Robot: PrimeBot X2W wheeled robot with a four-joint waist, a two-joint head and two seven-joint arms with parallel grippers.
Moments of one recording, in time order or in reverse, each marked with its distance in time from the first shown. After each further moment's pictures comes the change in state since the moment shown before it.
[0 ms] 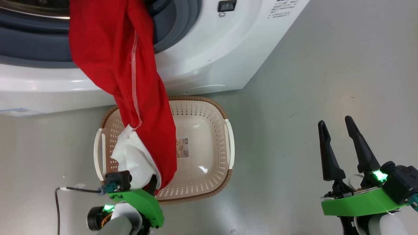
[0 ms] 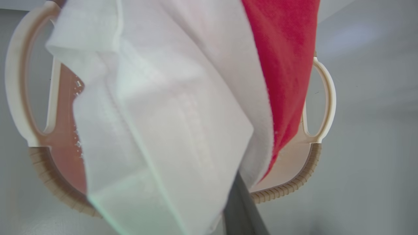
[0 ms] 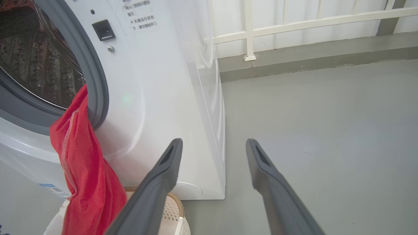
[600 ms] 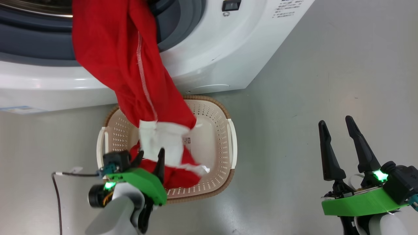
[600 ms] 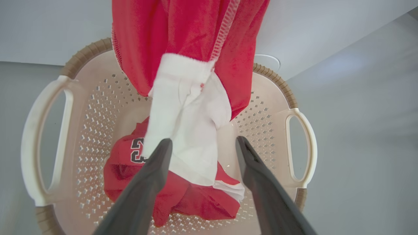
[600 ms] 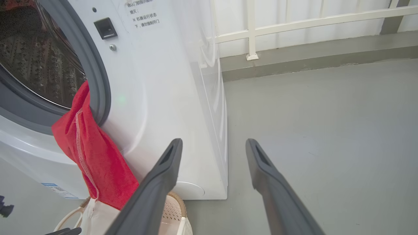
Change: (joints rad) left arm -0.033 -0.001 0.083 -0.093 0.052 0.037 -0.006; right arm 0.000 0.000 -0.001 -0.001 0.000 0.000 0.000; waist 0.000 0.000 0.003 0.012
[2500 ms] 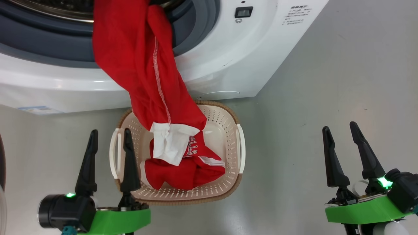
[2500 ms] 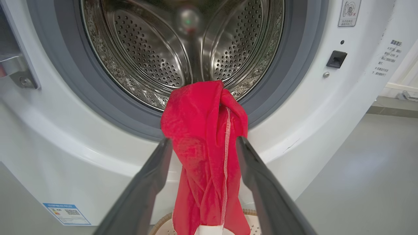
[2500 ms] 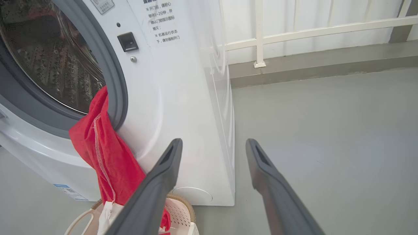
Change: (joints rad) left arm 0.531 0.029 0.428 -1.165 0.595 0.209 -0.004; right arm 0.048 0.000 -0.009 -0.039 -0.007 0.000 0.000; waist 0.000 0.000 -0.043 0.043
